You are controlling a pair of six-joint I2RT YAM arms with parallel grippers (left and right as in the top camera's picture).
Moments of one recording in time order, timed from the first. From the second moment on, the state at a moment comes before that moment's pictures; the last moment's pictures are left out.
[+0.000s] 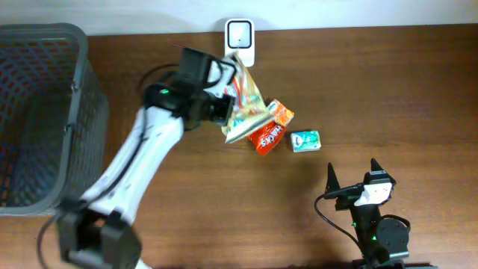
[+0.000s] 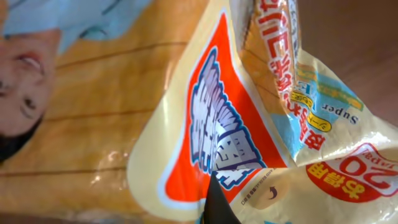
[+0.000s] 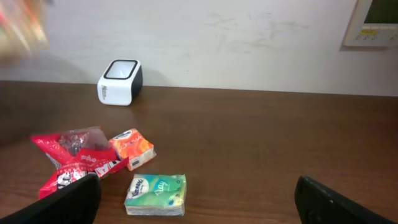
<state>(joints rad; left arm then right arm) -0.39 1.73 1.53 -0.81 0.22 -0.01 0.10 0.01 0.01 -0.07 0.02 0.00</state>
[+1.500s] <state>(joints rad) -0.17 1.90 1.91 -1.32 0.00 -0.25 0.10 0.01 0.01 -0.07 0.02 0.00</state>
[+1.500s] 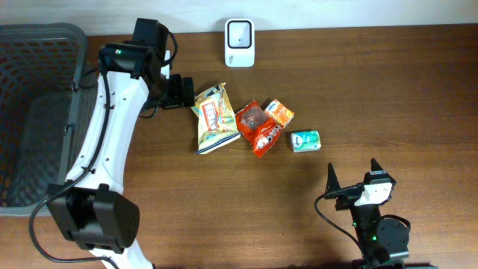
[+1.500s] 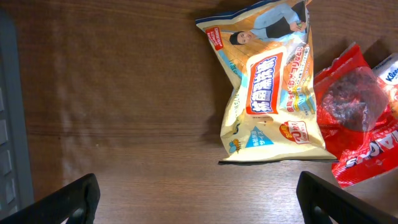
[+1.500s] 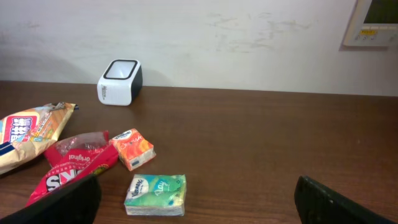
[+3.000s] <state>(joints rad) -0.17 1.90 1.90 -1.32 0.00 -0.26 0.10 1.70 1.11 -0.22 -0.63 0.26</state>
